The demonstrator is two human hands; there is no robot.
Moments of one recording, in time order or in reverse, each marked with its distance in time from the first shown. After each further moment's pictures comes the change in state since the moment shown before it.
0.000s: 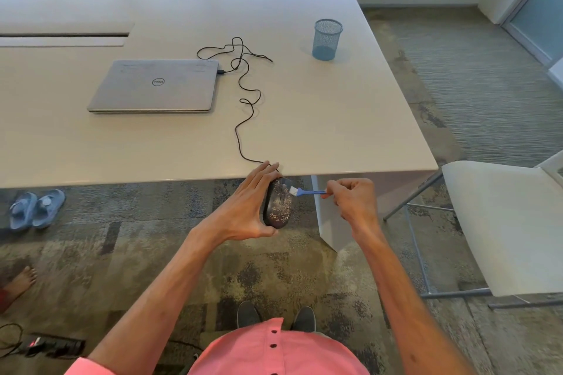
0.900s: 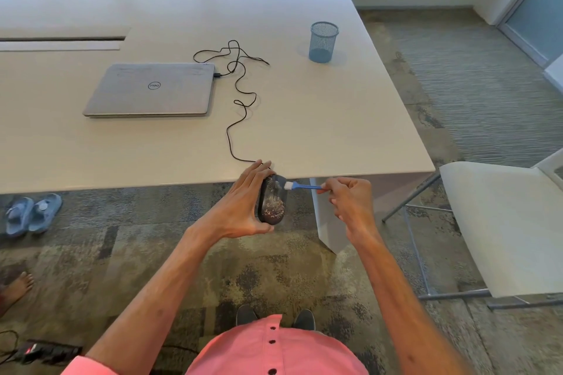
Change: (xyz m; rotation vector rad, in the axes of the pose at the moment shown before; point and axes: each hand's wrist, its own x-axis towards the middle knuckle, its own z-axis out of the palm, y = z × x) left_hand 0.009 -0.011 -0.001 0.001 0.014 -0.040; right_hand 0.008 0.002 0.002 0.171 0.000 0.040
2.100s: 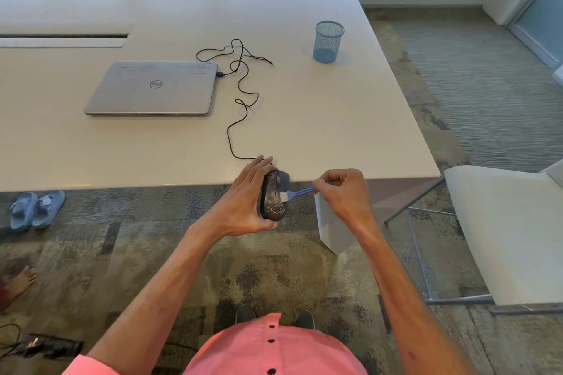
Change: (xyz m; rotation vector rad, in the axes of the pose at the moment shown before) left_hand 0.010 0.003 -0.004 -0.001 0.051 -0.014; right_hand 0.007 -0.020 0.006 -0.393 -0.131 -0.307
